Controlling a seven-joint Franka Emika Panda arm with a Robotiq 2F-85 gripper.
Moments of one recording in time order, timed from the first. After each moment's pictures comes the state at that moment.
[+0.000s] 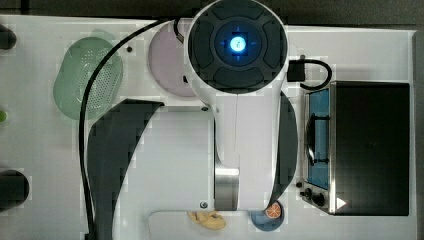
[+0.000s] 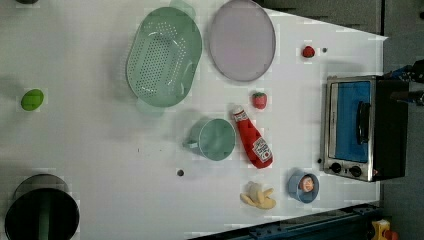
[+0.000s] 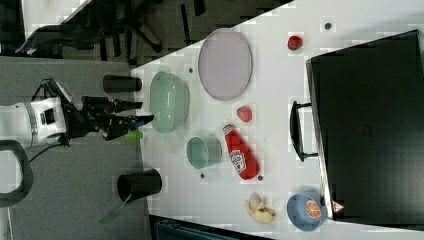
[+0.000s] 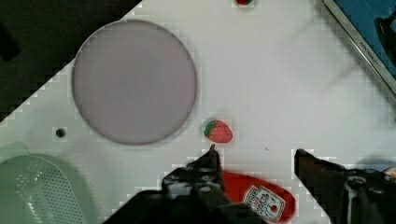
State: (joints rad) arm 0.02 -0.03 -0.01 -1.76 -0.02 0.19 -0.05
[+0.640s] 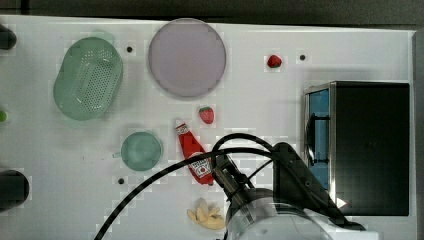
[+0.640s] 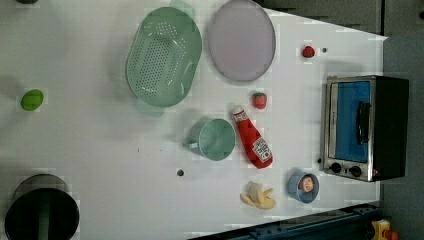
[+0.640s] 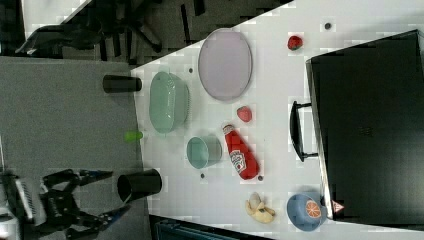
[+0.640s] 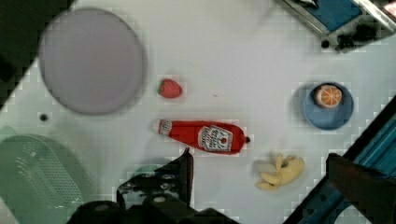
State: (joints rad) arm -0.01 -0.48 -0.06 -1.95 -0.01 -0.02 0.06
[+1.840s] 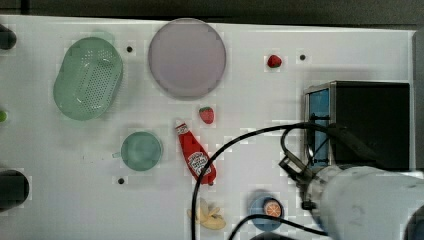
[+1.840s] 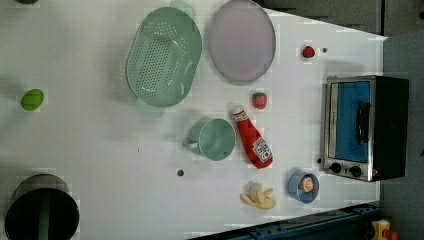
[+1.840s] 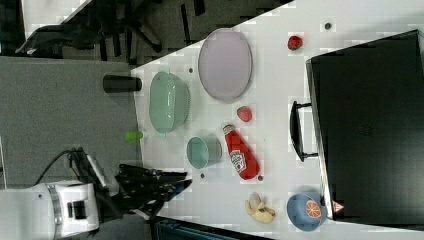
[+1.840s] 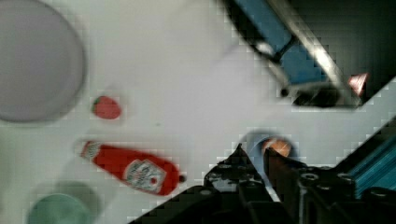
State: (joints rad) arm -0.03 -0.38 -0.23 -2.06 -0.14 0.11 -0.33
